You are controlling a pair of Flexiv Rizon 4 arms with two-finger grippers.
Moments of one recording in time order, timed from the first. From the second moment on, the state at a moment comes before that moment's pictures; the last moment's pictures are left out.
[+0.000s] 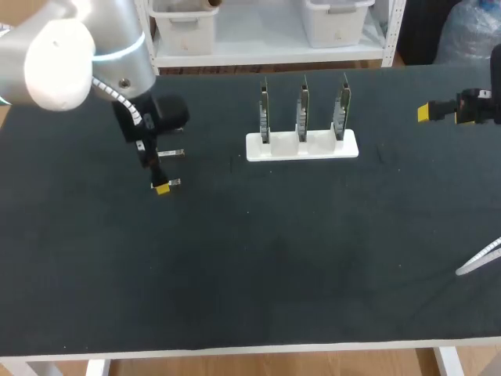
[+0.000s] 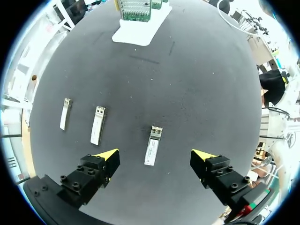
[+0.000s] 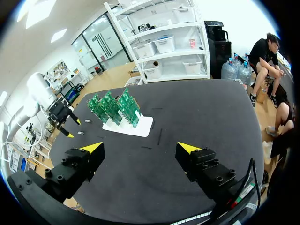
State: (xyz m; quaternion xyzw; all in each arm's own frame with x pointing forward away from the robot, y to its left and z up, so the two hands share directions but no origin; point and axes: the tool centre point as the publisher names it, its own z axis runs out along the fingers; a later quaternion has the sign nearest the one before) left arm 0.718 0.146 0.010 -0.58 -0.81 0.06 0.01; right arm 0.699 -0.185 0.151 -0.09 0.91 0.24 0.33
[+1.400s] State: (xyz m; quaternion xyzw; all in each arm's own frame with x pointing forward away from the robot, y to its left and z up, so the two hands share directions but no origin) left arm 0.714 0.161 -0.008 -0.57 -0.82 0.05 0.02; right arm 0.699 -0.185 0.151 -0.09 0.91 0.24 0.33
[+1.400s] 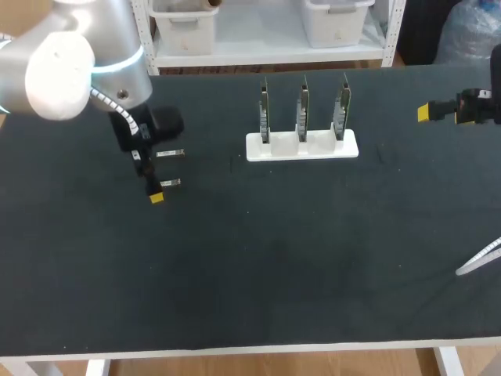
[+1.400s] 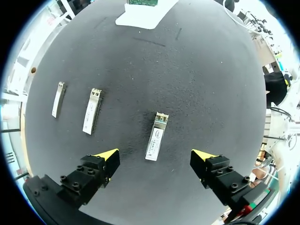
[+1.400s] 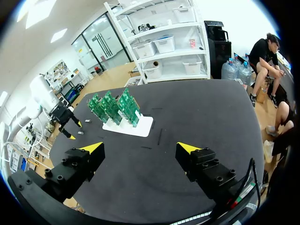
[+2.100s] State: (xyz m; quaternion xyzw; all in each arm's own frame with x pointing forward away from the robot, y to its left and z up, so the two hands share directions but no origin) left arm 0.715 0.158 -0.015 -0.57 -0.82 0.06 0.03; right arm 0.699 -0.185 0.151 -0.09 0.91 0.24 0.33
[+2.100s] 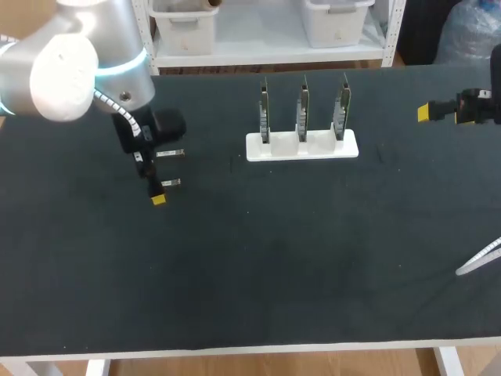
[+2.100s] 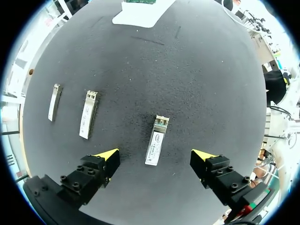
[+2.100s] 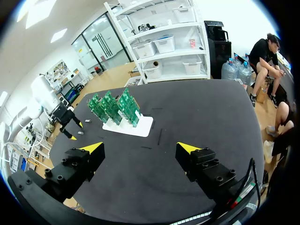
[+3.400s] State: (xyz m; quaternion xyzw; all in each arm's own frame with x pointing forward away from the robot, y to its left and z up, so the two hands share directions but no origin) left arm 0.714 0.151 -0.018 -0.60 -0.79 0.08 0.03; right arm 0.699 -0.185 0.151 -0.09 0.91 0.24 0.33
